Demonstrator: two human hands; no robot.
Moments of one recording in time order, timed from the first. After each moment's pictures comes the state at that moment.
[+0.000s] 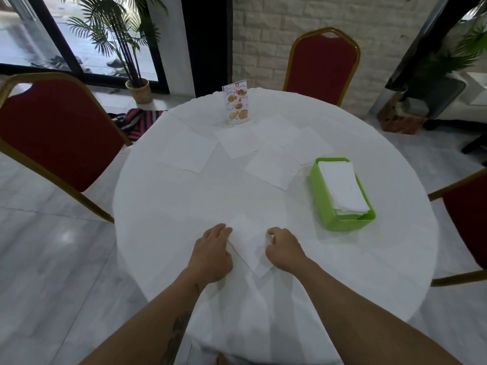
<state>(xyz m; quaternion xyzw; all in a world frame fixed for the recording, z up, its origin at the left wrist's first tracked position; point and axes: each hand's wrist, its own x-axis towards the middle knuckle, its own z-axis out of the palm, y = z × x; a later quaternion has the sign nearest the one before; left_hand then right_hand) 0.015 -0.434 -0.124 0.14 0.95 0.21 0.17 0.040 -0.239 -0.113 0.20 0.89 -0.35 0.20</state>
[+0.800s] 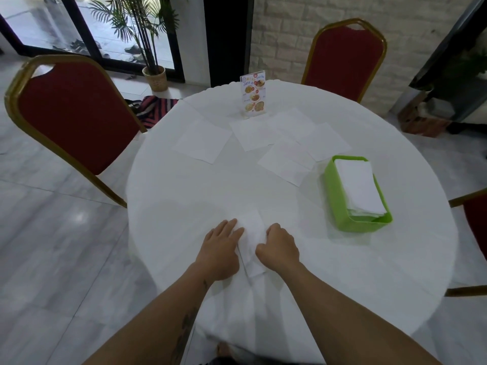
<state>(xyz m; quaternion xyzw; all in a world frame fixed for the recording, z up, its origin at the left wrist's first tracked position) 0.023 -0.439 -0.136 0.18 0.95 0.14 0.19 0.037 -0.281 -0.122 0.21 0.92 -0.27 0.17</state>
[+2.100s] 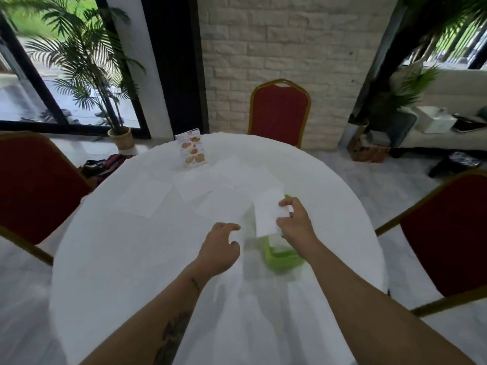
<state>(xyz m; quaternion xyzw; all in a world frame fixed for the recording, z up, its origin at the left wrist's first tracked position) -0.020 -0.263 -0.044 0.13 0.91 0.36 0.14 -0.003 -0.065 -0.024 0.24 0.77 -0.59 -0.05</state>
